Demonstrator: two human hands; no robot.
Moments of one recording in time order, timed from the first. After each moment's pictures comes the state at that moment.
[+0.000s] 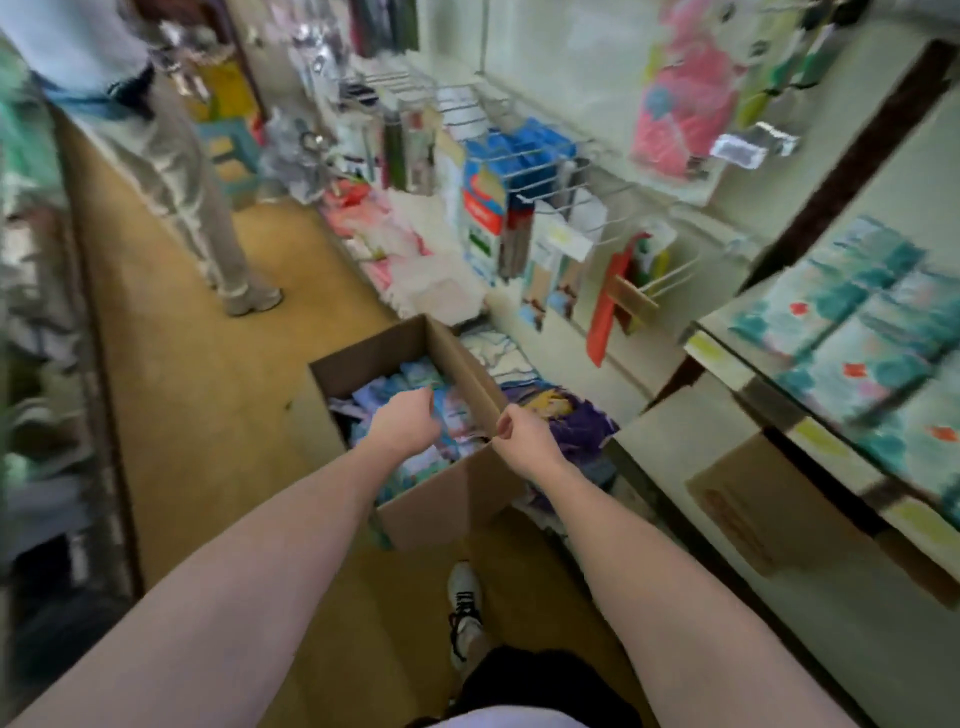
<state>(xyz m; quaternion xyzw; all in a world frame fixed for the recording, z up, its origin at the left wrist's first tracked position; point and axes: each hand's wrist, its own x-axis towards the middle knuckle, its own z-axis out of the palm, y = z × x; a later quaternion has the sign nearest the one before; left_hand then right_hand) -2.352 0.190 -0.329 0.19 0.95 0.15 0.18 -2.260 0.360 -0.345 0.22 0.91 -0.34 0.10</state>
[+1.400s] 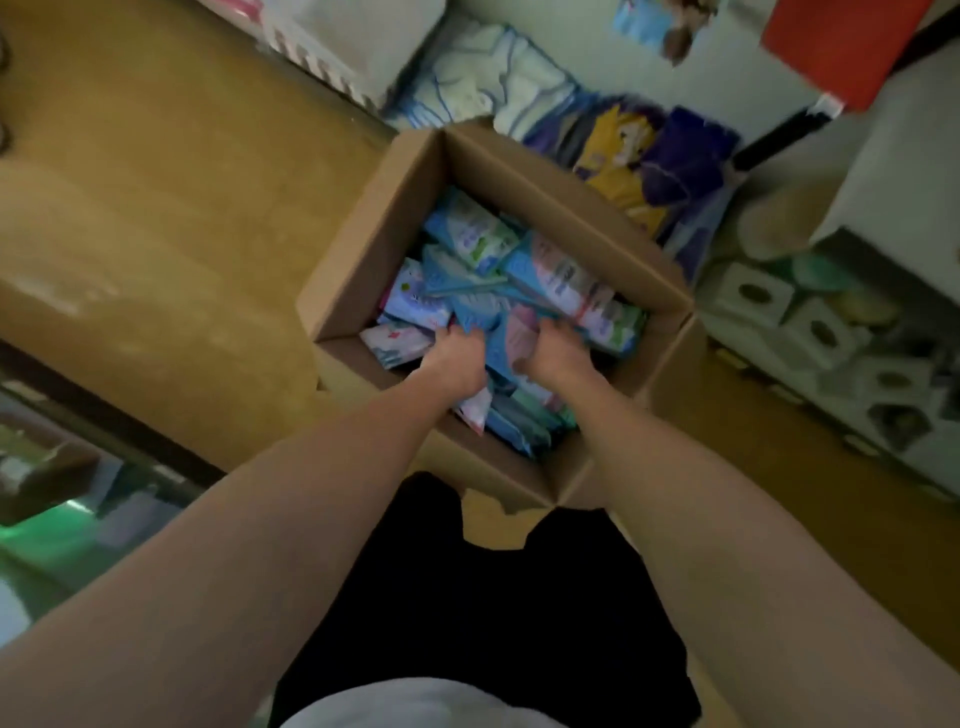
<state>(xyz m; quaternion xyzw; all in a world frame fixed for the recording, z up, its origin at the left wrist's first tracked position) -2.600 0.152 -0.571 0.41 0.78 -0.13 0.46 -2.495 0.261 -0.596 0.42 0.77 -0.32 0.36</state>
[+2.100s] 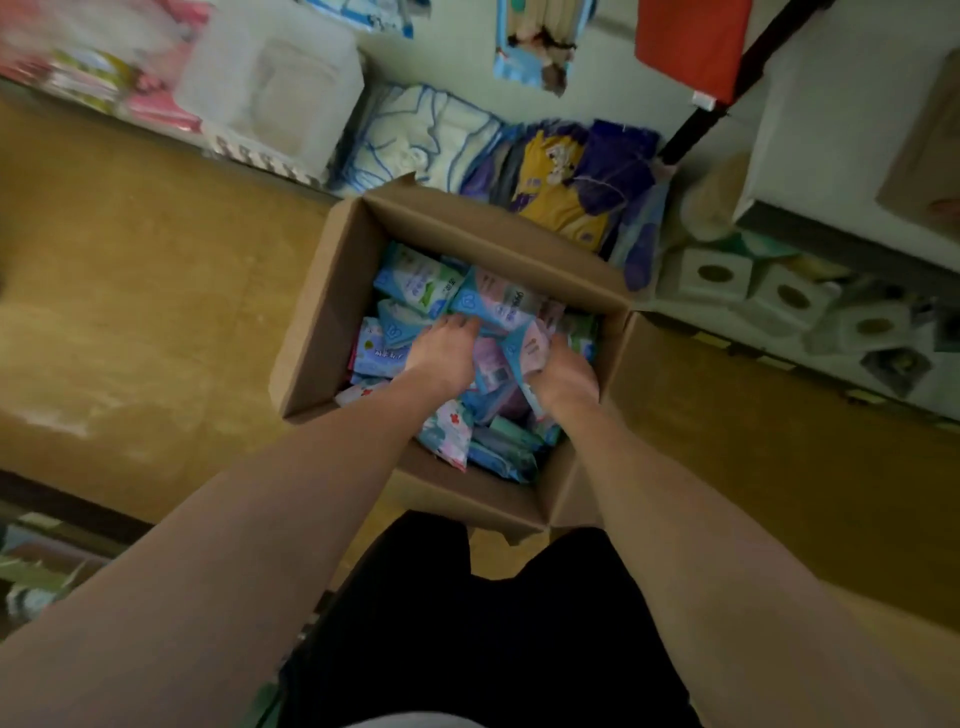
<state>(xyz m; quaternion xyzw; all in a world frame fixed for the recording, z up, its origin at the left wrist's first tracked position) -2.604 0.211 -0.550 0.52 0.77 -0.08 0.35 -2.446 0.278 -0.574 0.58 0.69 -0.37 0.25</state>
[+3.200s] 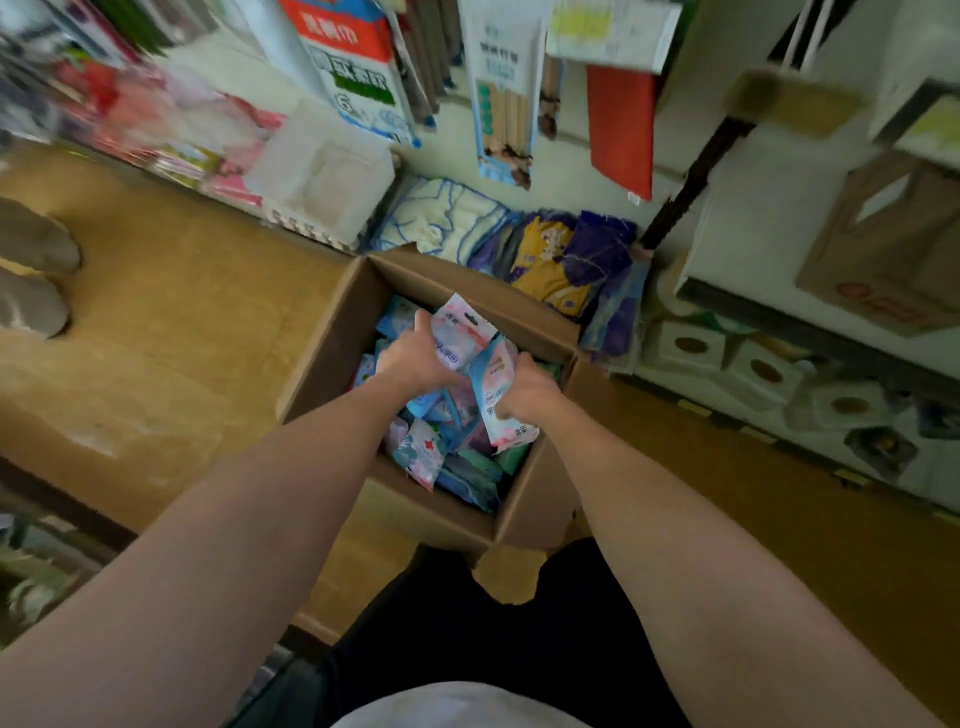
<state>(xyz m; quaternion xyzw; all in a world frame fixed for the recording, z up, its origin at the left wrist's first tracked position) -2.594 0.235 -0.471 0.32 0.87 0.00 0.38 -2.438 0.317 -0.475 0.49 0.67 -0.48 0.29</state>
